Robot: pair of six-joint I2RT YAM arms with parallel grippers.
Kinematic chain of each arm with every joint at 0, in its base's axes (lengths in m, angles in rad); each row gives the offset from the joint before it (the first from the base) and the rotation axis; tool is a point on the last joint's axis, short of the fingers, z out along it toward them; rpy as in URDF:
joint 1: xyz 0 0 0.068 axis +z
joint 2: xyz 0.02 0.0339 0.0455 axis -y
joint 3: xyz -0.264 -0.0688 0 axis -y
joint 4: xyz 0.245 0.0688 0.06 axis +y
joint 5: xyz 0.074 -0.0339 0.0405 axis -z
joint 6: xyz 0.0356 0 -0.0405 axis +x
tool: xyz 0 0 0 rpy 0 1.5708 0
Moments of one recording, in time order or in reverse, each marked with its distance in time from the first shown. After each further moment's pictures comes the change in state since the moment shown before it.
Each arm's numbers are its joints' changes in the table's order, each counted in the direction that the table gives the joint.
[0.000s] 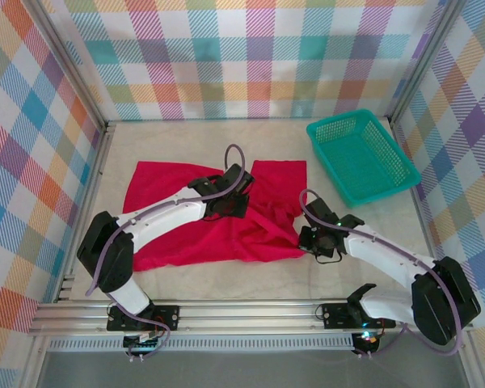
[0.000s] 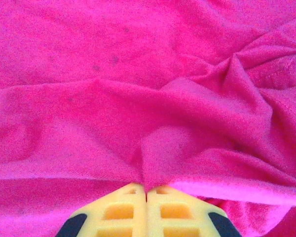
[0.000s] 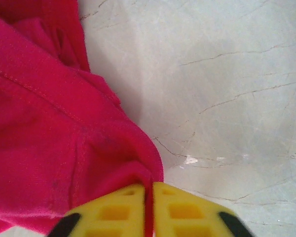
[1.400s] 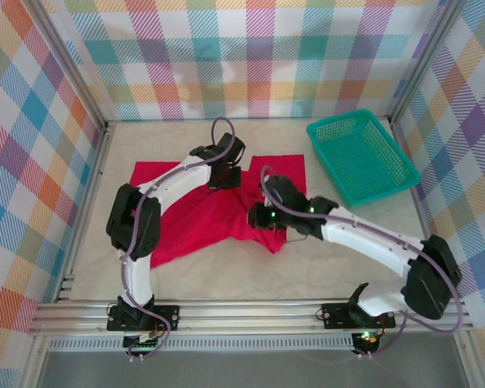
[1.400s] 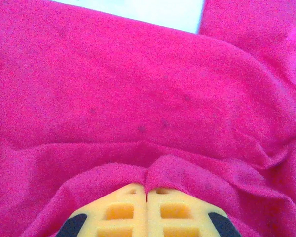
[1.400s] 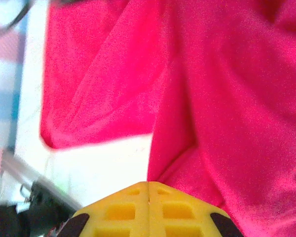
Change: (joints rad) left arm 0.222 -0.320 0.320 0.080 0.091 -0.069; right arm 0.299 -0.155 0.338 -0.253 -0.129 -0.050
